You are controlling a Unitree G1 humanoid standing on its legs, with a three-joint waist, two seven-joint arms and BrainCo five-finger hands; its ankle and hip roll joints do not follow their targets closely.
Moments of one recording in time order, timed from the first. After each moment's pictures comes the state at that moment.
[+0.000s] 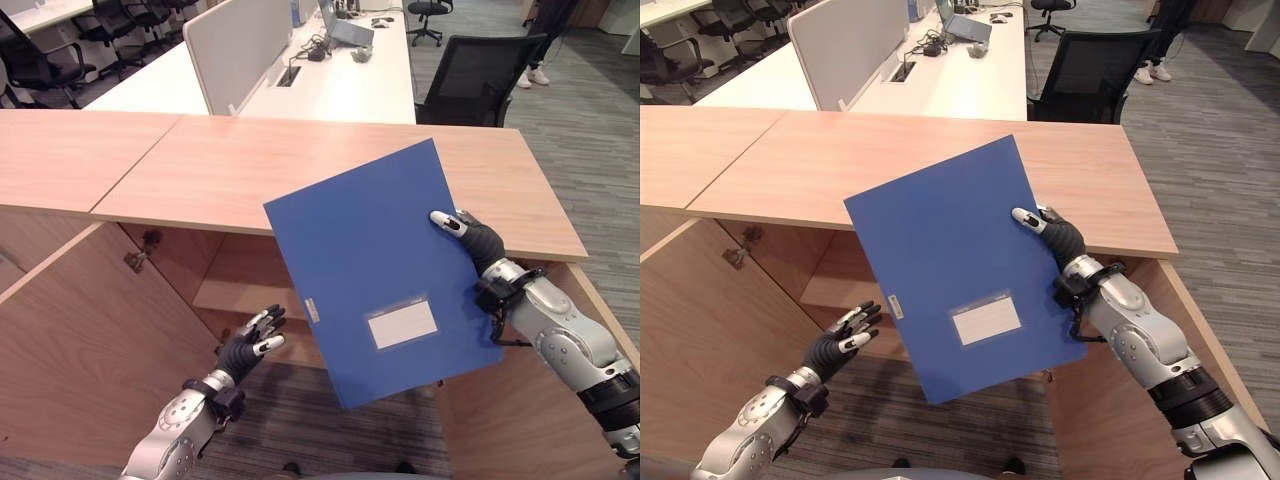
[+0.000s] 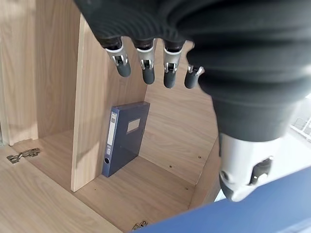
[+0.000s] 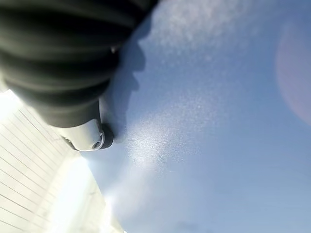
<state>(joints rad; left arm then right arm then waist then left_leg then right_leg) 0.21 0.54 -0.27 0.00 -0.75 0.01 -0.21 -0.29 -0.87 0.29 -0.08 0.99 0.03 0.13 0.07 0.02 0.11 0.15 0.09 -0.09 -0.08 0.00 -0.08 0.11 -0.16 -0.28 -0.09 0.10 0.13</state>
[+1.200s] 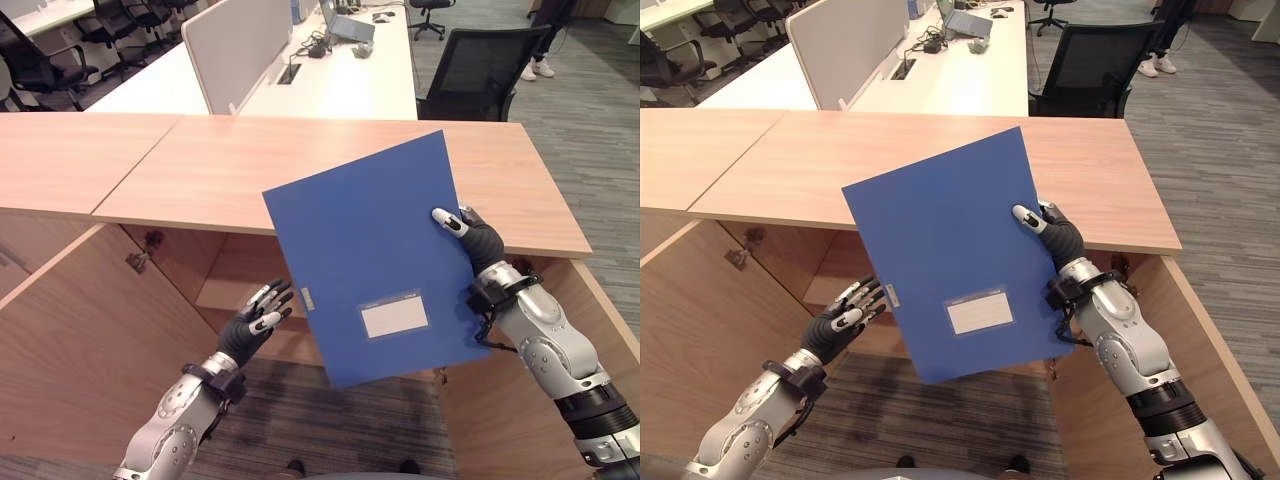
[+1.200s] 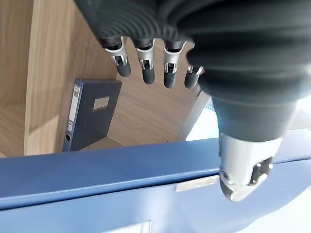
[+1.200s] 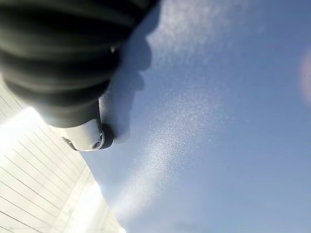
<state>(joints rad) 0.18 0.52 -0.23 -0.15 -0.90 0.03 -0.21 -0.23 -0.65 0.20 -0.08 0.84 -0.02 0.15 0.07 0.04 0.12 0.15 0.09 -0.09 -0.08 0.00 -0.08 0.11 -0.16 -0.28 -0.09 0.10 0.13</state>
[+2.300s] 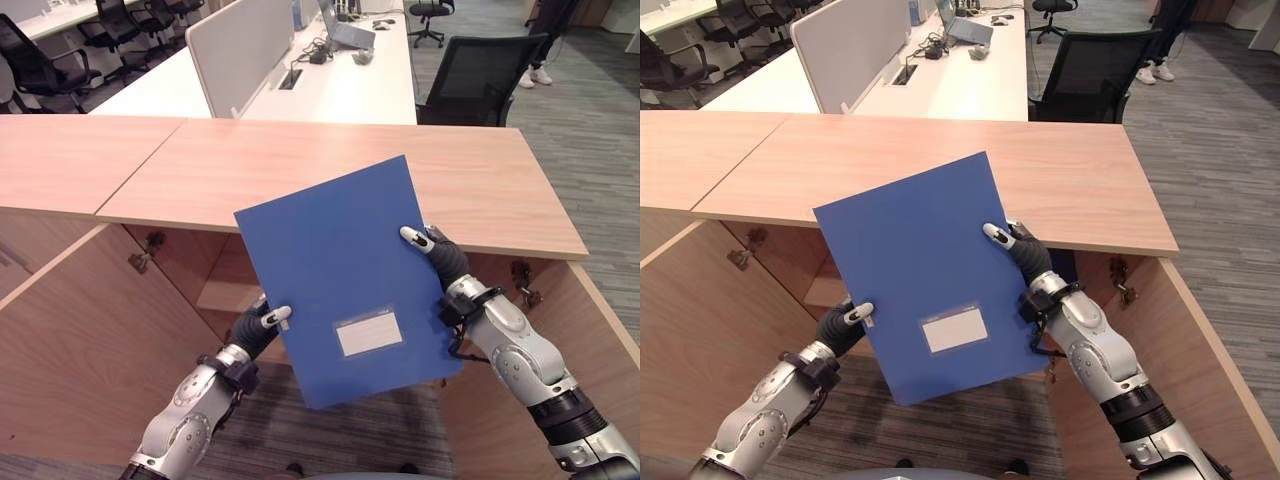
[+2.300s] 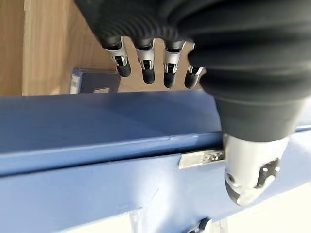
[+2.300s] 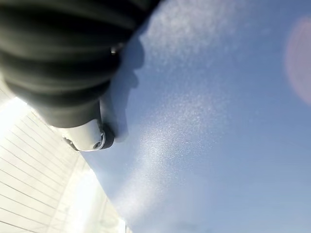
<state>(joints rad) 0.12 0.53 -0.31 -0.11 -0.90 0.04 -0.20 -0.23 -0.60 0.29 -0.08 0.84 0.04 0.15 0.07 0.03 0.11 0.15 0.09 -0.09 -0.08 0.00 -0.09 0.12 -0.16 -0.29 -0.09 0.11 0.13</state>
